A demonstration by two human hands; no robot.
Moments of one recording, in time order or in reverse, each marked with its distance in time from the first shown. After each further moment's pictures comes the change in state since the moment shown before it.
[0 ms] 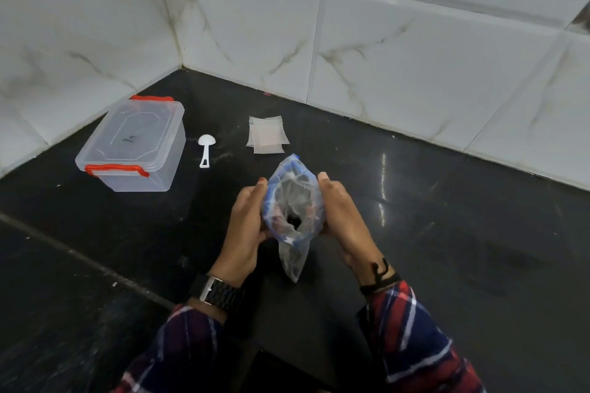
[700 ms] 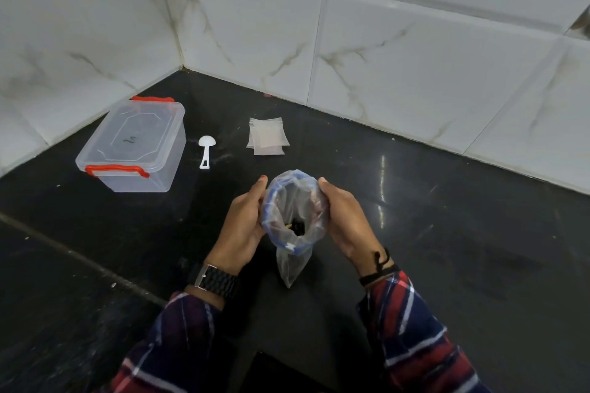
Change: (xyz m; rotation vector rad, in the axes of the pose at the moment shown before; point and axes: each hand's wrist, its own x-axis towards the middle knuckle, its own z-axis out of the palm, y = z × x) left_hand 0.016 0.006 -0.003 -0.050 -0.044 -0.104; right_hand 0.010 -0.001 -0.004 0.158 0.006 0.063
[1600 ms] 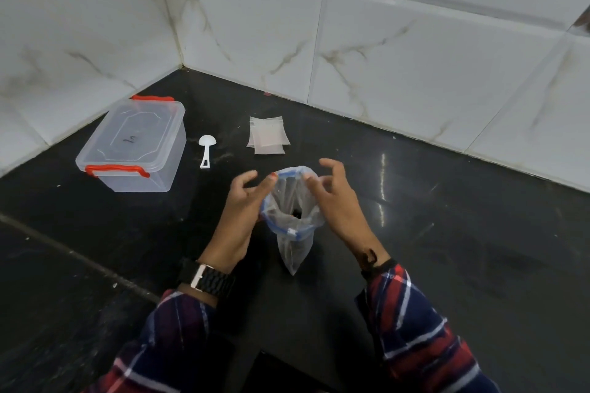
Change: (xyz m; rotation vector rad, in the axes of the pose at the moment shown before) left_hand -0.001 0.008 -0.006 0.198 0.025 0.106; right_hand 0.006 -0.007 0.002 -0.467 0.040 -0.260
